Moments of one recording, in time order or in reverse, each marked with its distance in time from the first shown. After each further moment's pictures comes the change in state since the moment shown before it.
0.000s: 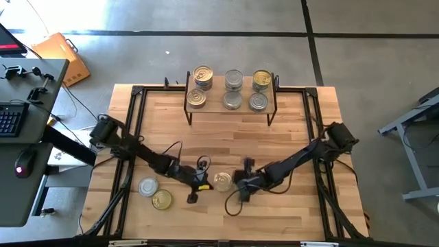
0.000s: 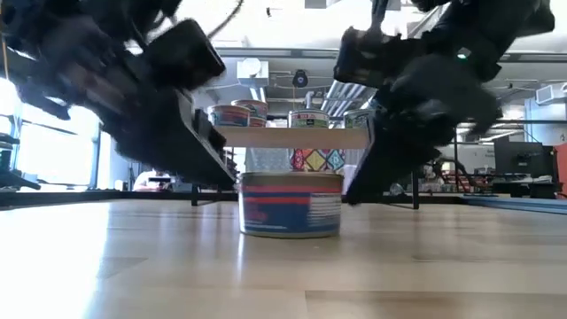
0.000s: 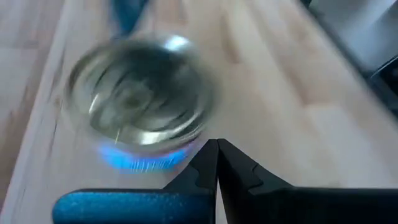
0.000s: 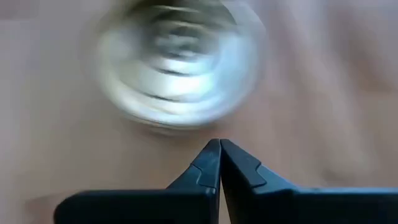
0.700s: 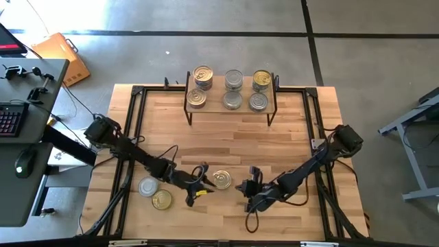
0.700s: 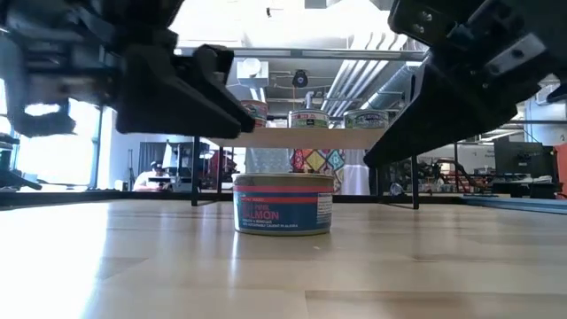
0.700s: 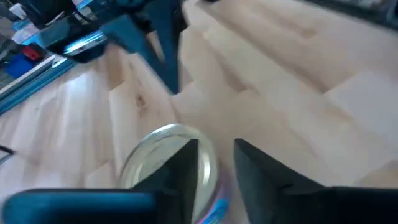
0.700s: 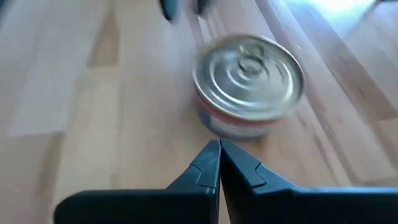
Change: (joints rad) left arm -0.077 -0.050 0.023 0.023 -0.203 0.571; right arm 0.158 -0.051 -0.129 0.283 0.215 0.030
